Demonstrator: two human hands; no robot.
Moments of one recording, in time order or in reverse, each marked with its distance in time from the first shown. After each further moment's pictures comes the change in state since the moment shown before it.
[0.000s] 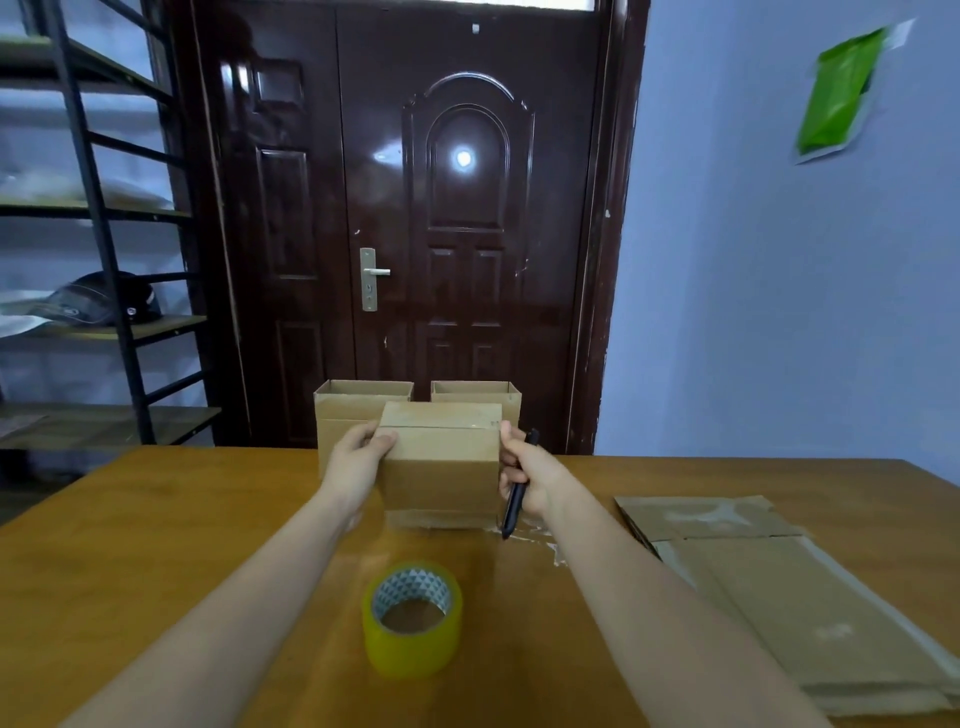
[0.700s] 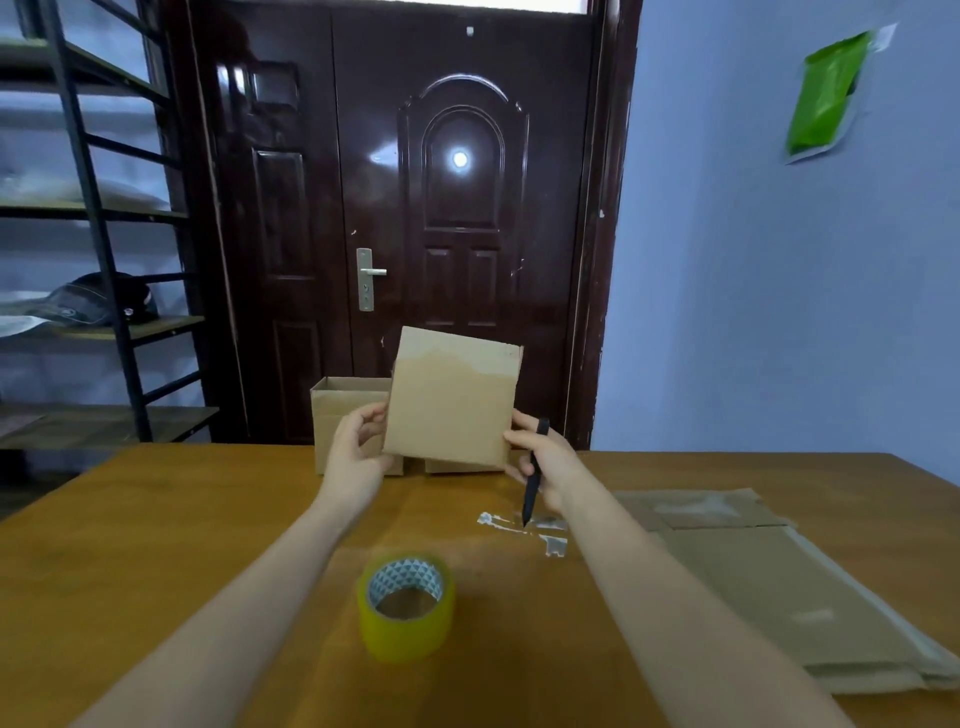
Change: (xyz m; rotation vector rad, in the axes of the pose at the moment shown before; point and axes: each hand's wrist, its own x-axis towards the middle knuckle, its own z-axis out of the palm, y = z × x) left_hand -0.016 -0.001 0.002 0.096 -0.015 0.293; right_hand -0.025 -0.011 -0.017 -0.229 0.012 -0.237
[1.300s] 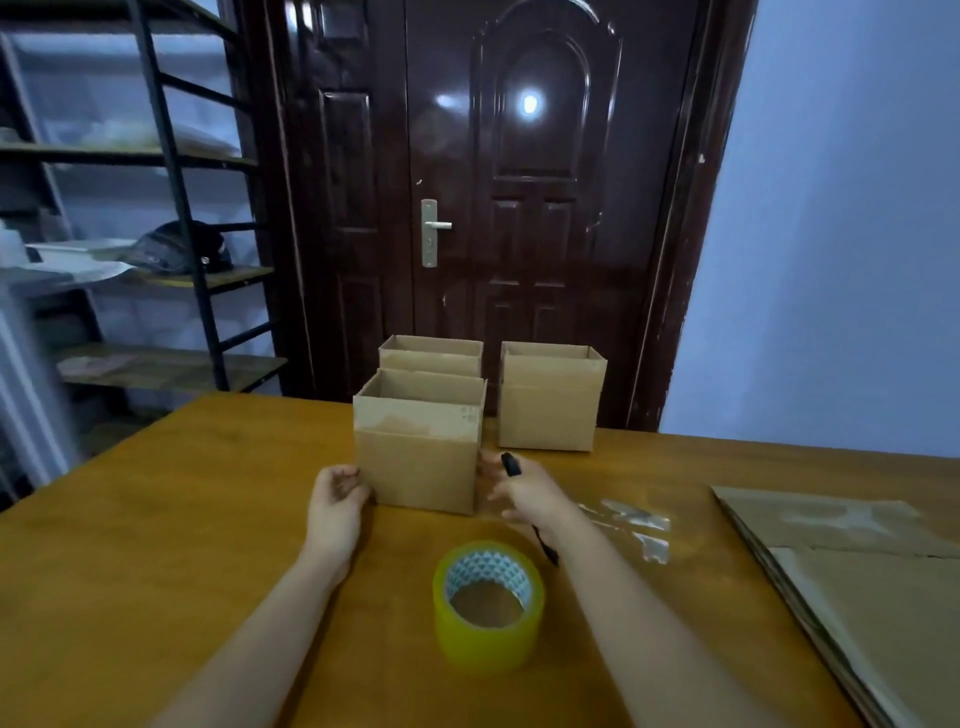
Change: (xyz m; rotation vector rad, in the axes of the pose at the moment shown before) left_hand -0.012 -0.122 -0.075 -0.053 0.287 -0.394; right_hand 0.038 0.087 0.087 -0.507 -0.214 0.157
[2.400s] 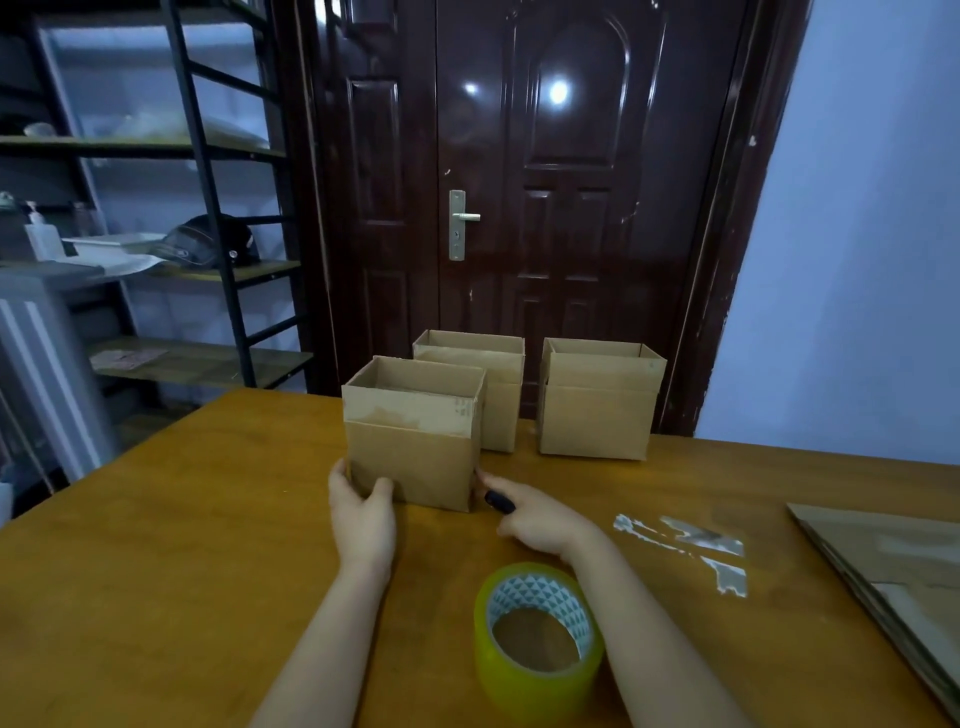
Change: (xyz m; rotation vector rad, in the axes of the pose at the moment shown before) left_hand 0.016 -0.002 0.012 -0.029 0.246 0.029; right_hand 0.034 0.005 0.030 -0.505 -0.283 -0.132
